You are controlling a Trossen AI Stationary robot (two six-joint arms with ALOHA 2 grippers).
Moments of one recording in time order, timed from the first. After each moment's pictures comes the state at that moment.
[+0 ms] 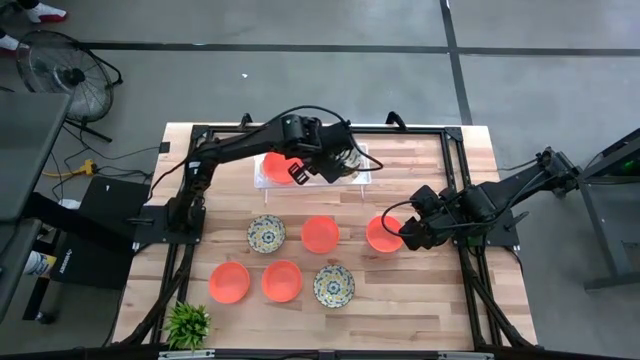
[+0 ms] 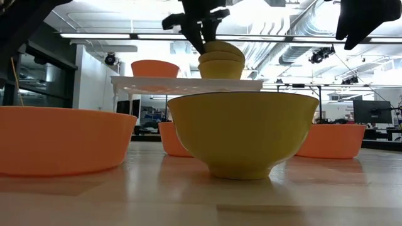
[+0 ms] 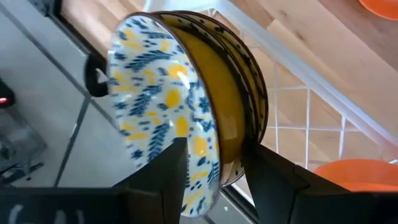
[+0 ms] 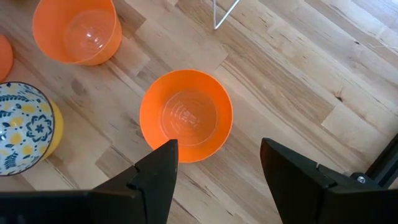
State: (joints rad) left arm 0.16 2.06 2.33 -1.37 -0.31 1.13; right arm 0.43 1.19 1.16 -1.32 0.40 1.28
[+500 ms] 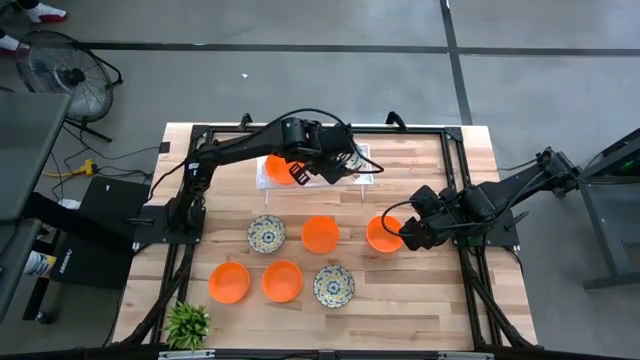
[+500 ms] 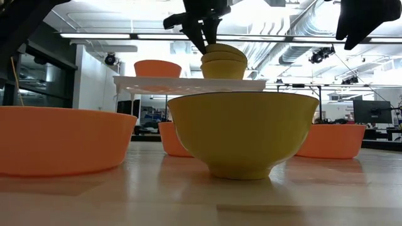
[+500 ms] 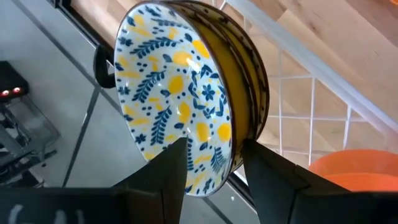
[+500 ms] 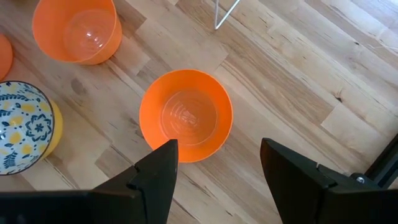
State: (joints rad) left arm 0.15 2.06 2.33 -1.36 -0.38 1.12; right arm 0.43 1.19 1.16 -1.32 0.40 1.27
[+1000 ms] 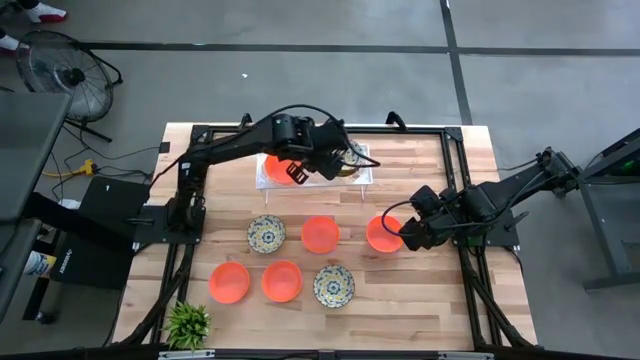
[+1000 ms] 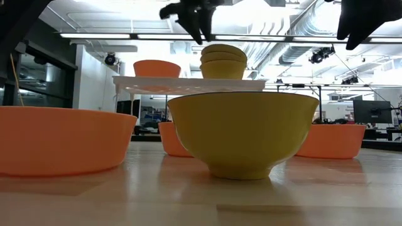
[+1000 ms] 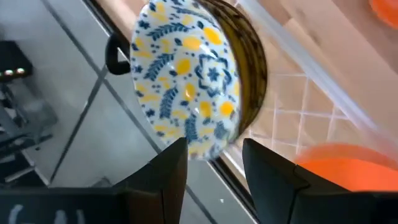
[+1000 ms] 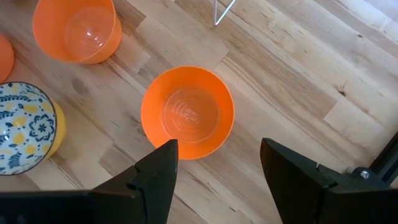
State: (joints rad) left arm 0.14 2.00 2.33 -1.38 -0.39 1.01; right arm 0.43 1.19 1.16 -1.32 0.39 1.30
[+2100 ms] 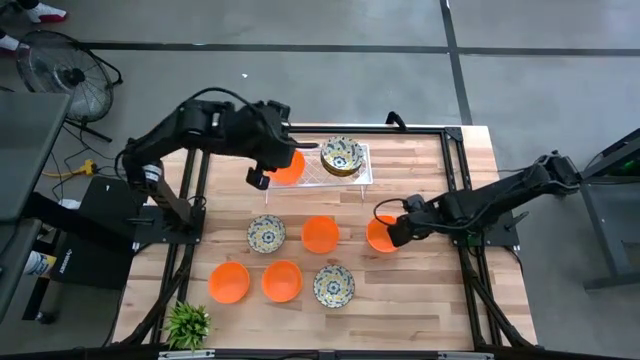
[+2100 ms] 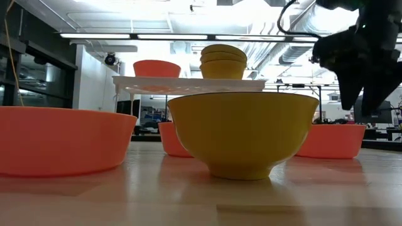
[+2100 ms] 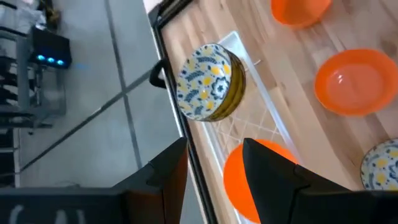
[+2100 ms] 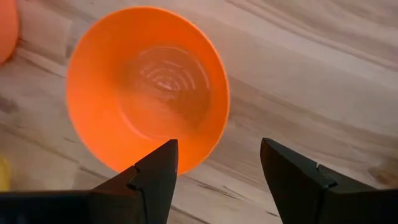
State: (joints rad) left arm 0.03 1.67 2.32 -1.46 -0.33 0.65; right arm 0.25 1.18 0.73 -0.88 0.13 1.47
